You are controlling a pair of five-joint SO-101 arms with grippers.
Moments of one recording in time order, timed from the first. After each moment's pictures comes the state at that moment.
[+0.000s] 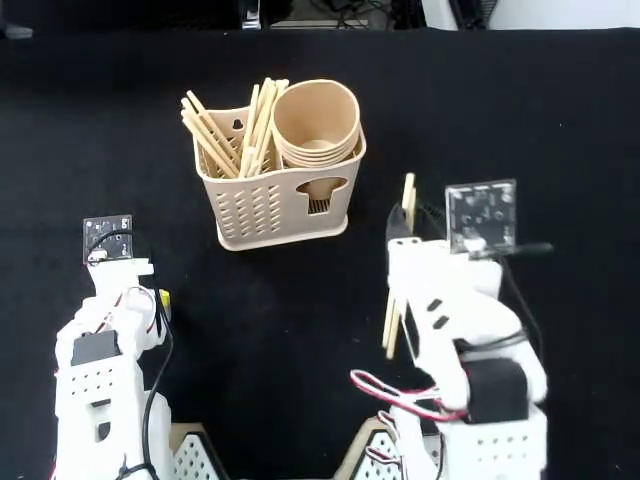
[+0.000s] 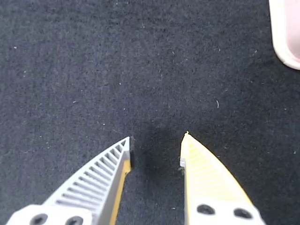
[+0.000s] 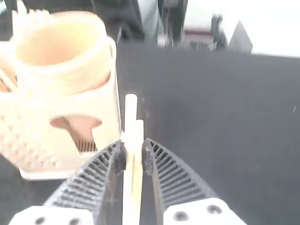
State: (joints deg) left arm -19.4 -63.0 85.2 42.0 -8.2; right arm -4.3 -77.7 52.4 58.9 2.4
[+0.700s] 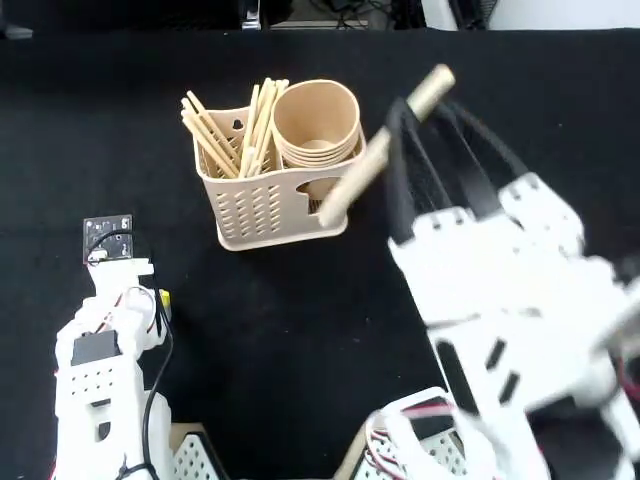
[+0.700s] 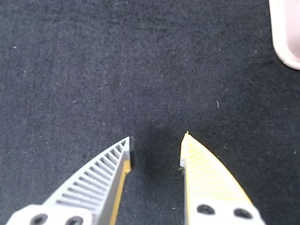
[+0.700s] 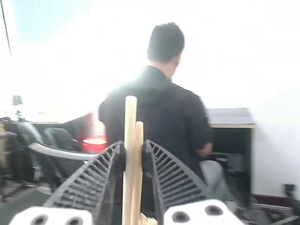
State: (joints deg) left arm -19.4 -63.0 85.2 42.0 -8.2; right arm -20.4 -59.7 8.8 46.3 -5.2
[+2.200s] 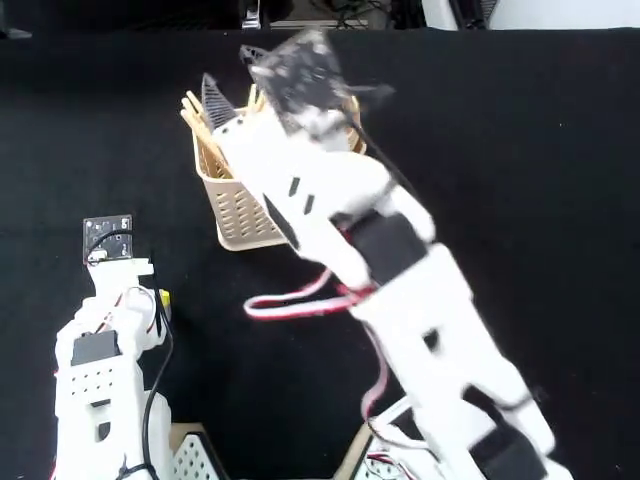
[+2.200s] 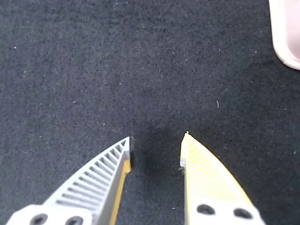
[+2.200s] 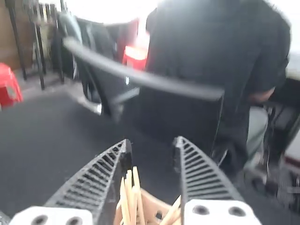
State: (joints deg) left arm -19.4 -63.0 85.2 42.0 -8.2; right arm -34.0 -31.3 11.1 33.5 6.3
